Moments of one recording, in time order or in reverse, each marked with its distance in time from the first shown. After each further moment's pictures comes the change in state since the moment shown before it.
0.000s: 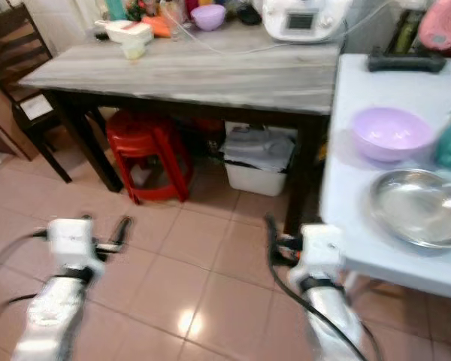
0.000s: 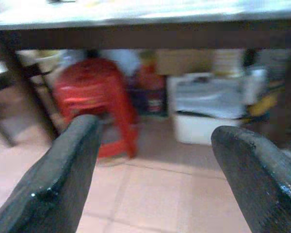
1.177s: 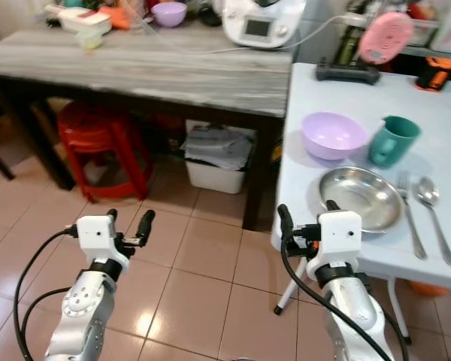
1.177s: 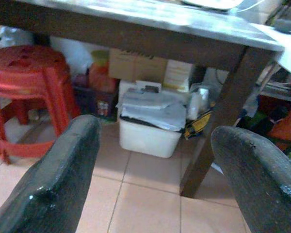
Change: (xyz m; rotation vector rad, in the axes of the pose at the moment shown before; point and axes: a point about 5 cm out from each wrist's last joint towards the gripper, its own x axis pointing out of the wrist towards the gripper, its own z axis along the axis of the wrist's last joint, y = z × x) left arm 0.018 -0.021 -0.008 -0.125 -0.045 -0.008; right arm 0.001 -0.009 0.032 -0.070 -0.042 0.043
